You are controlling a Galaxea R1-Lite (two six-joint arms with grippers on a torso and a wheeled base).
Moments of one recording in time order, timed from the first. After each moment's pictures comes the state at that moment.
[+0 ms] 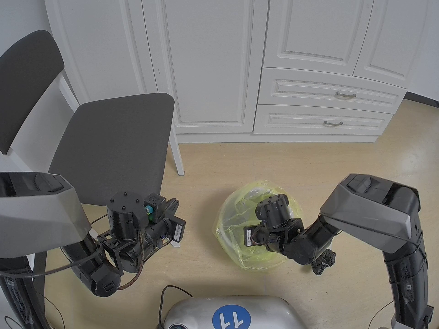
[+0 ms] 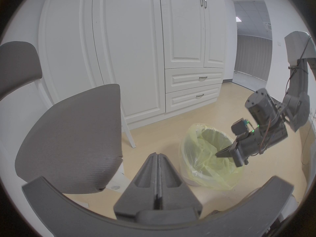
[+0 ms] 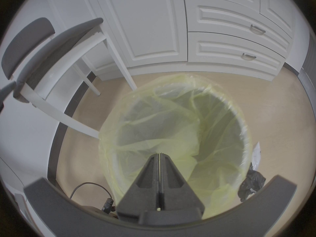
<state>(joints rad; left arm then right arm) -0.55 2.10 -0.51 -1.37 0.22 0.15 0.60 2.45 -1.14 -0.68 -0.23 0.31</state>
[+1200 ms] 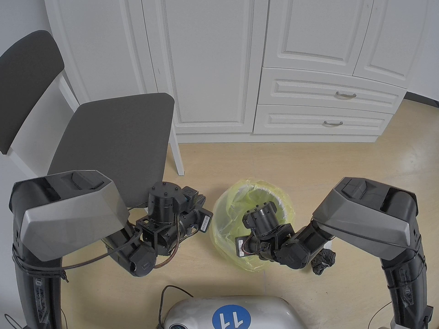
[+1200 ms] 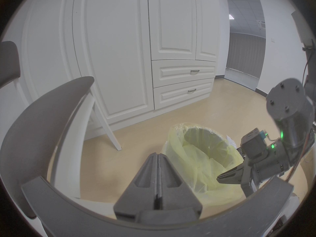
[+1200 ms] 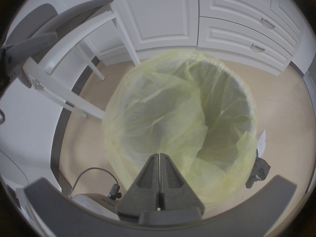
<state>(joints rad) -0.57 2.30 -0.85 -1.18 0.16 0.17 0.67 2.46 -1.17 -0.54 -0.22 0.35</state>
